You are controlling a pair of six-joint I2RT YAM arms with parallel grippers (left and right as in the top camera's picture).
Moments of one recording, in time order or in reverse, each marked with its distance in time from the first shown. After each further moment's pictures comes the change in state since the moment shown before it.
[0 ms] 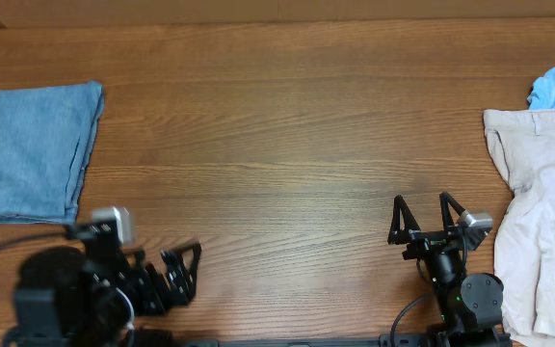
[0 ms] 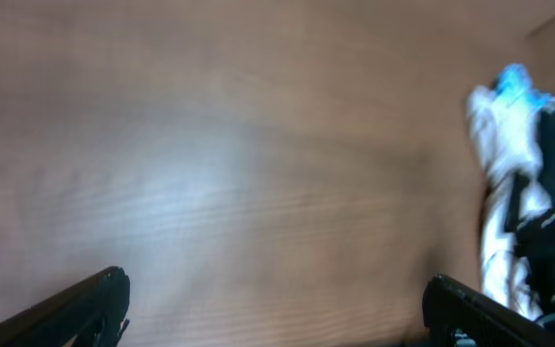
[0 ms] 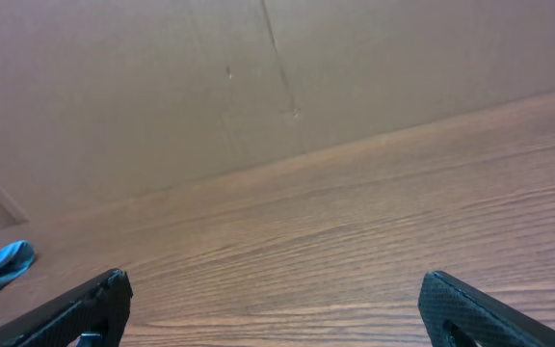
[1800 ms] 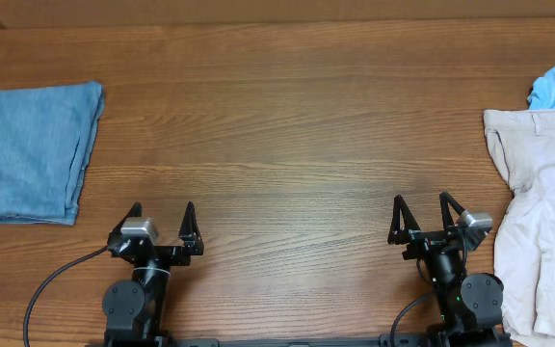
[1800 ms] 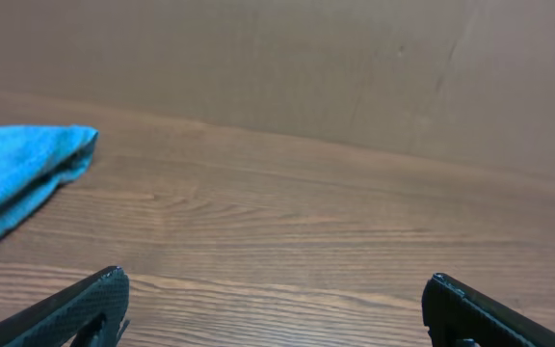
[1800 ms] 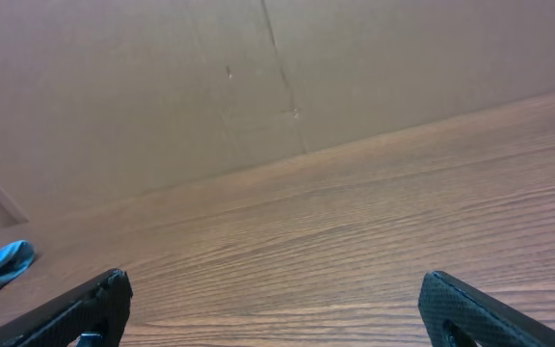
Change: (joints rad) left arm 0.000 -0.602 -1.177 1.303 -0.304 0.166; right arm 0.000 0.000 0.000 0.000 0.000 -0.001
